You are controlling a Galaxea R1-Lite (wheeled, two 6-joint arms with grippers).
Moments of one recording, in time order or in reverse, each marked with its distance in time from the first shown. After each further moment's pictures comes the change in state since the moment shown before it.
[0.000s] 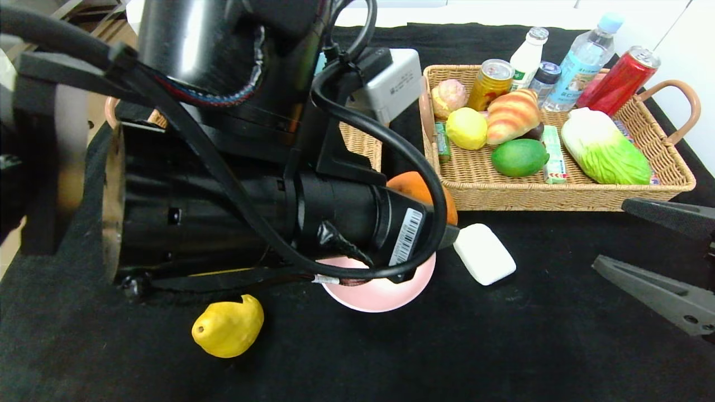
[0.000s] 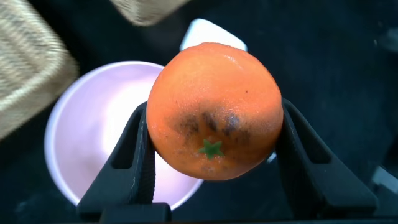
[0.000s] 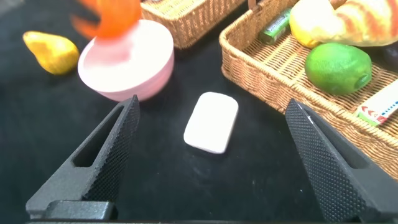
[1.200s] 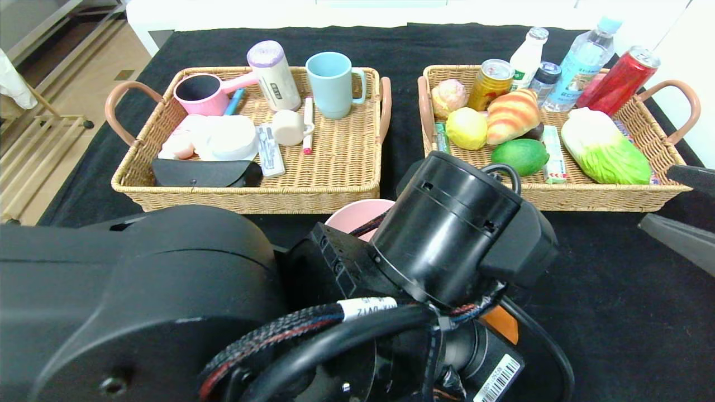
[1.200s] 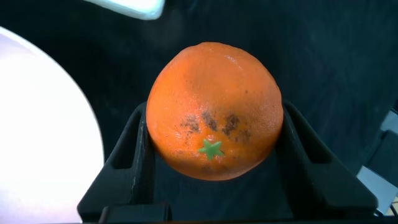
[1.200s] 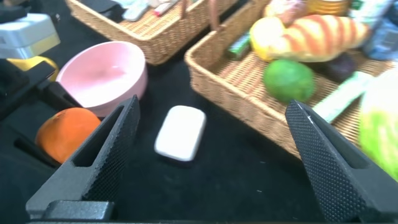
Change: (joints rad) left arm -0.153 0.181 0.058 -0.009 0.029 -0.003; right arm -0.217 -0.007 -0.073 -0.002 0.148 0.047
